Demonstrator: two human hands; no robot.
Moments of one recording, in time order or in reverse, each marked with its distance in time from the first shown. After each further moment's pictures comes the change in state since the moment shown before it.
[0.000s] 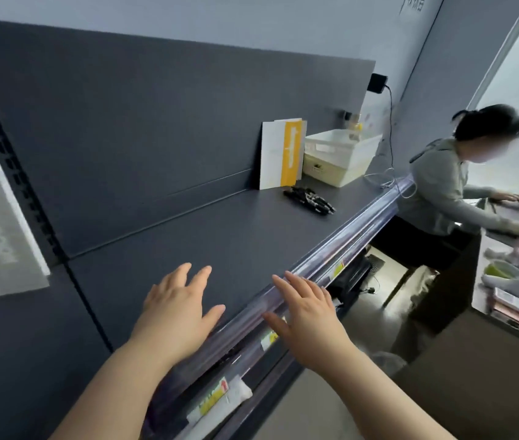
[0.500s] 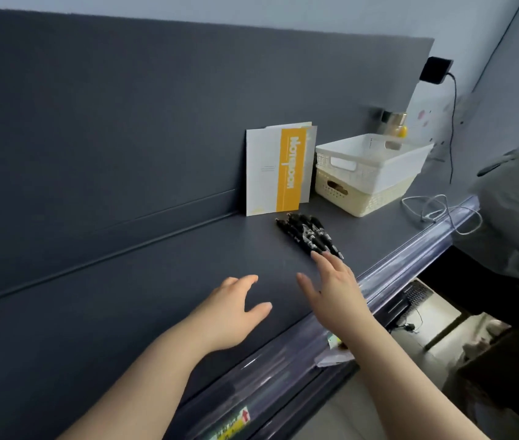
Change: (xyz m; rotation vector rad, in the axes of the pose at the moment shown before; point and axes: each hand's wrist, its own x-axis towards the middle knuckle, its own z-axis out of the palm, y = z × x) left_hand 0.215 0.139 0.048 -0.370 -0.209 -0.051; right_hand 0.226 0.178 -0.034 0.198 0.049 0.042
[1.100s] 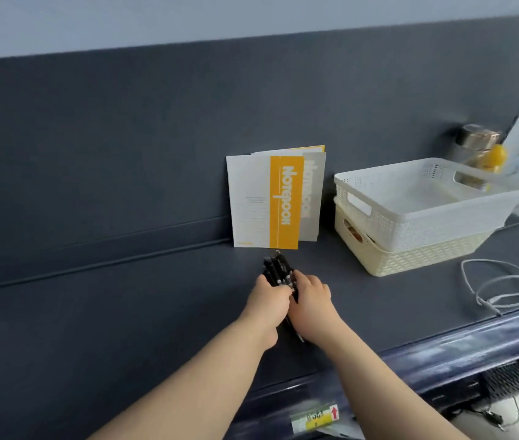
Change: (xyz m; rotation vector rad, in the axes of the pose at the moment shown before) left_hand 0.195 0.133 0.058 -1.104 0.425 -0.563; right_hand 0.176 0.083 0.000 0.215 -0.386 -0.253
